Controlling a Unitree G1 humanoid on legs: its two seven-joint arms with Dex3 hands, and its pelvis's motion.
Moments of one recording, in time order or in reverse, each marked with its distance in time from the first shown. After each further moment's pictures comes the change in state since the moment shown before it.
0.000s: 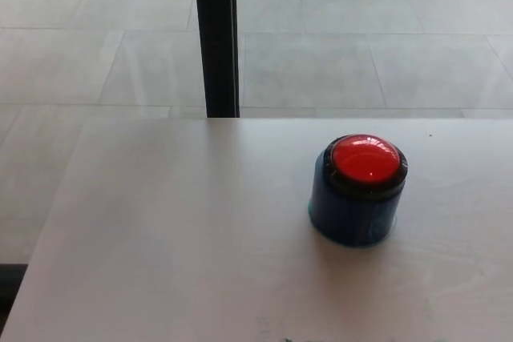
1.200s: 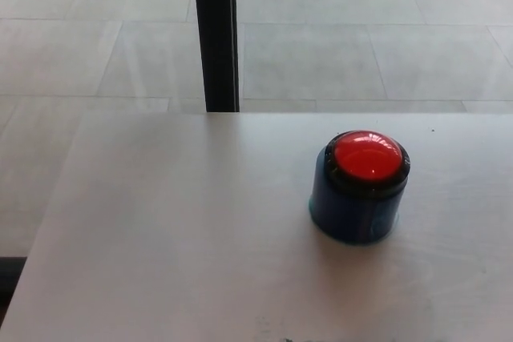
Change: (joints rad) left_arm -0.099 0.061 0.198 0.140 -0.089 0.001 0.034; right_arm -1.148 -0.258 0.053 -0.039 0.121 0.018 -0.196
